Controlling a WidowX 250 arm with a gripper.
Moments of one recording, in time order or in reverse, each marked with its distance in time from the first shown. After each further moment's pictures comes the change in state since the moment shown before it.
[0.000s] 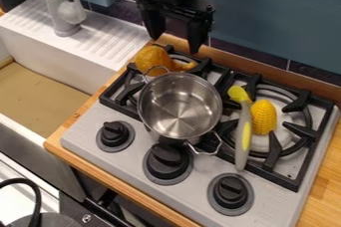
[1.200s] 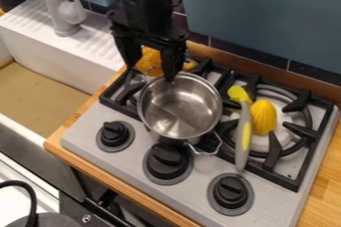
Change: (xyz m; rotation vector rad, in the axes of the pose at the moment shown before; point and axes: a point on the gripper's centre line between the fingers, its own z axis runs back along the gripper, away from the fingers) arm -0.052 0.016 -0.003 -0.016 0.077 0.035
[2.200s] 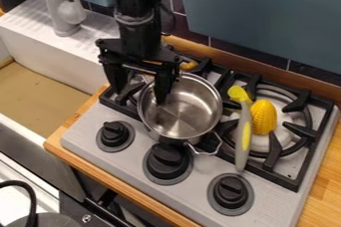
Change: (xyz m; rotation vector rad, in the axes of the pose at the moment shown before) arm -0.020 0.003 -0.027 0.052 0.145 0.169
